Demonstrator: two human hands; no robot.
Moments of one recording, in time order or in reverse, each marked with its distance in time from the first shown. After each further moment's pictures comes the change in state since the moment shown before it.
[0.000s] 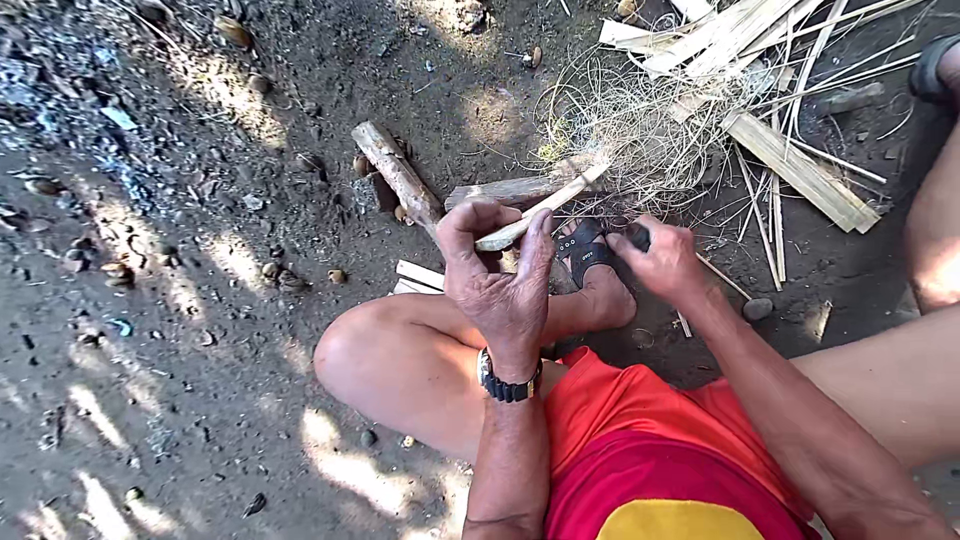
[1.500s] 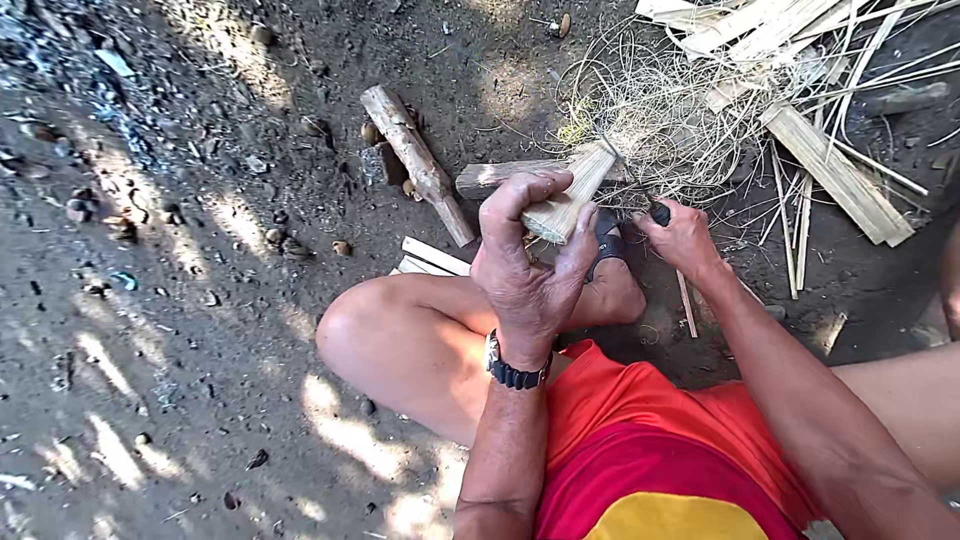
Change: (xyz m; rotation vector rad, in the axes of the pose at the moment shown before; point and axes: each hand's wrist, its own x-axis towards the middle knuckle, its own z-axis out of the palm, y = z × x) left_hand 0.004 0.000 0.002 0.033 -0.111 0.140; right_hand 0.044 0.049 0.030 0.003 -0.138 0.120
